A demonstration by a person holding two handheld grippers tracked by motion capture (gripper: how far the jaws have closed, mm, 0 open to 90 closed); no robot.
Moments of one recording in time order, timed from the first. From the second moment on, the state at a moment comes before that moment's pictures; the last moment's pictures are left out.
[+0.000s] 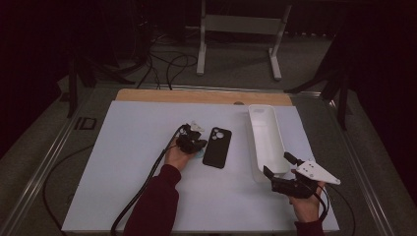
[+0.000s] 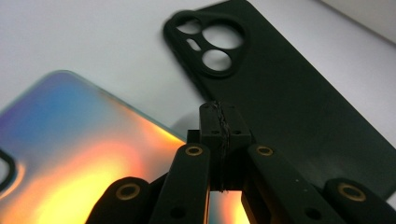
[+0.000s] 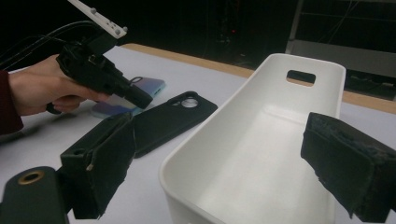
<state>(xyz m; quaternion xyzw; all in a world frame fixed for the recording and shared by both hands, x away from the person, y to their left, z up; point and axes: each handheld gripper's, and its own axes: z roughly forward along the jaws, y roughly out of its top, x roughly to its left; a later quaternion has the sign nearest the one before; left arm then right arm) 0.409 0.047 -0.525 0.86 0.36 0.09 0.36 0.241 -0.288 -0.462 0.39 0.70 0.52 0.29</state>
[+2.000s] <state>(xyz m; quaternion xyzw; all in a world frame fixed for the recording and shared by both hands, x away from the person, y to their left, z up) 0.263 0.240 -0.463 0.72 0.41 0.27 0.48 0.253 -0.291 -0.454 0.37 0.71 0.54 0.28</state>
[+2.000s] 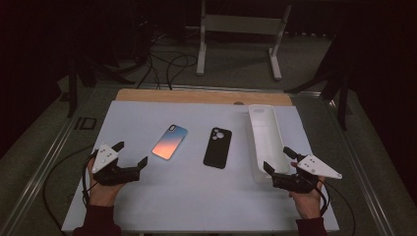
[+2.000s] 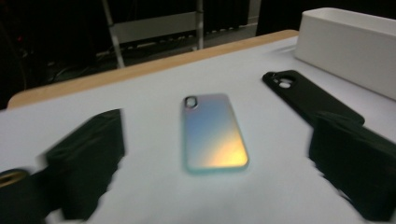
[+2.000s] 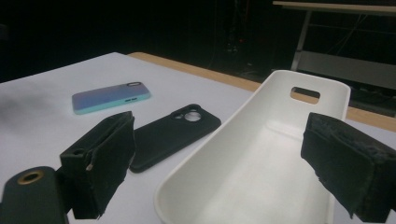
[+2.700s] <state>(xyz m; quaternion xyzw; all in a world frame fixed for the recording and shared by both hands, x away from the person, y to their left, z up) 0.268 0.244 -0.465 0.73 0.43 0.25 0.46 0.256 -0.285 -0.458 0.38 0.70 0.54 0.27</state>
